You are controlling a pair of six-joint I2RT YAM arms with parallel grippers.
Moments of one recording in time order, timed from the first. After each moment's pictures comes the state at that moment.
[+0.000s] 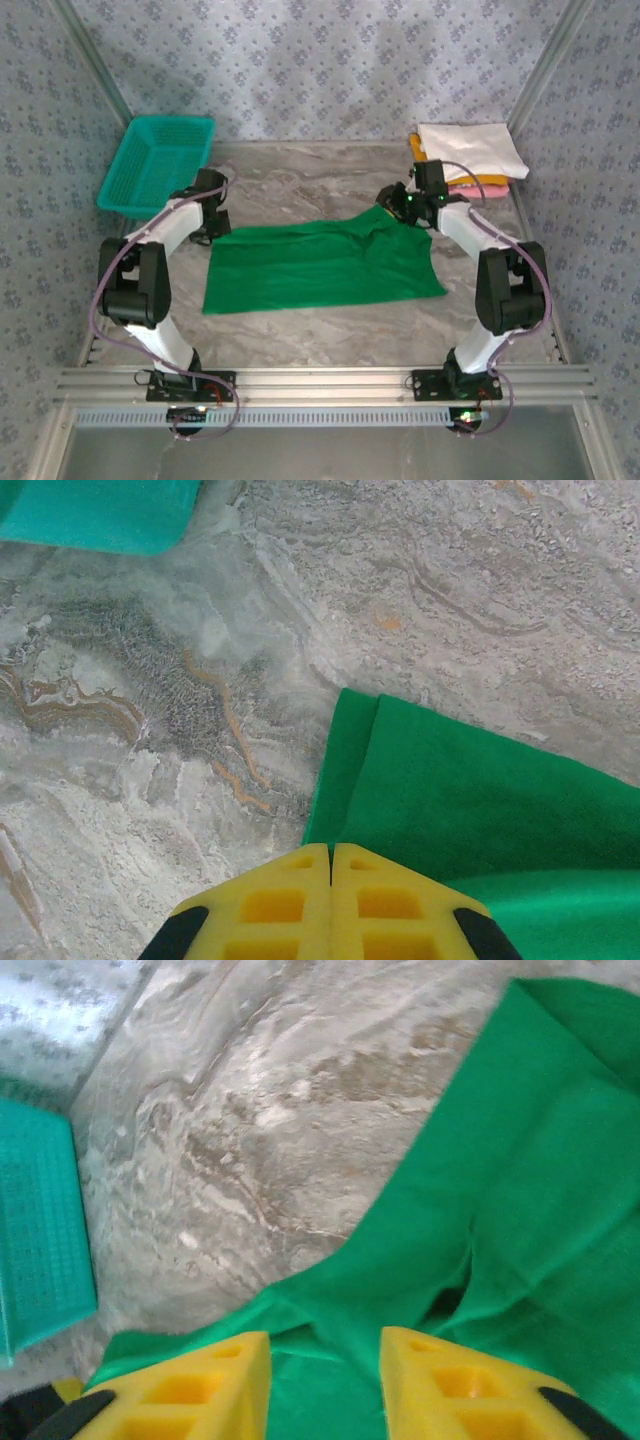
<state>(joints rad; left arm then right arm) -0.16 1.72 1.20 -0.70 -0.24 -0.34 0.19 1.68 1.18 -0.29 -0.38 0.77</state>
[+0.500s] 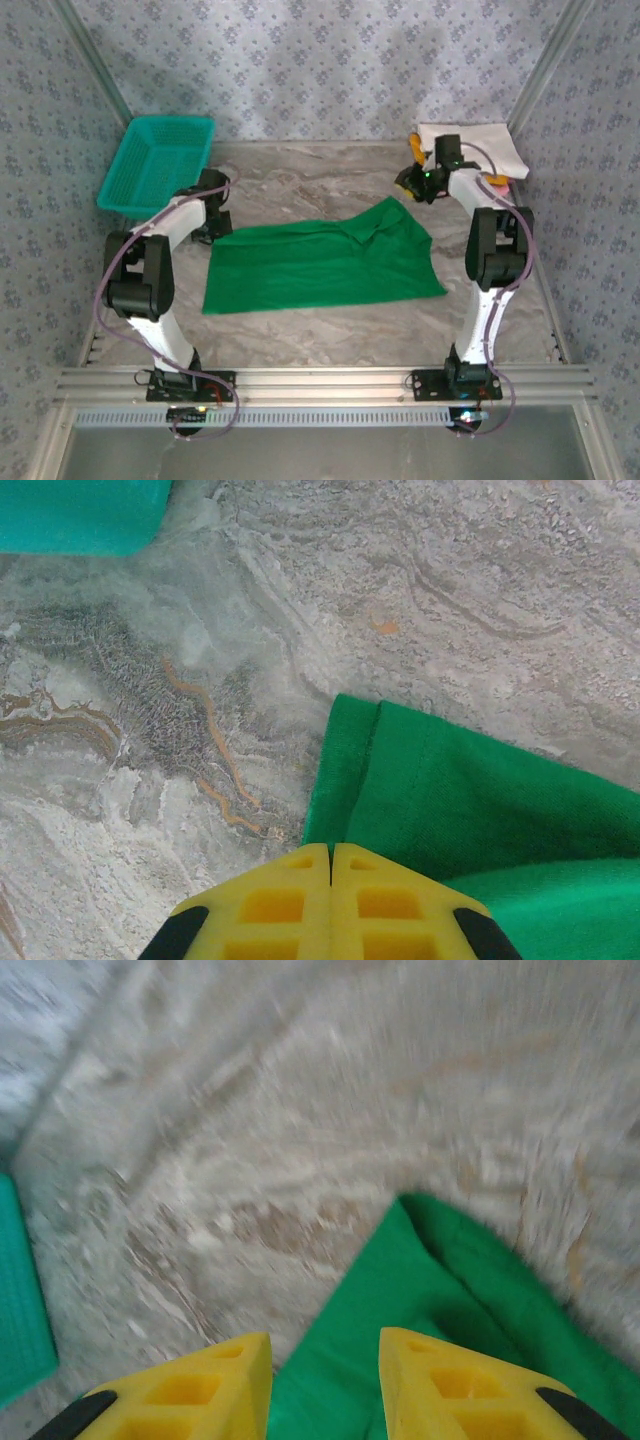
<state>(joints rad) -0.16 1.77 1.22 -0.70 -0.24 -0.33 0.04 2.02 1.54 -0.52 -0.47 0.62</state>
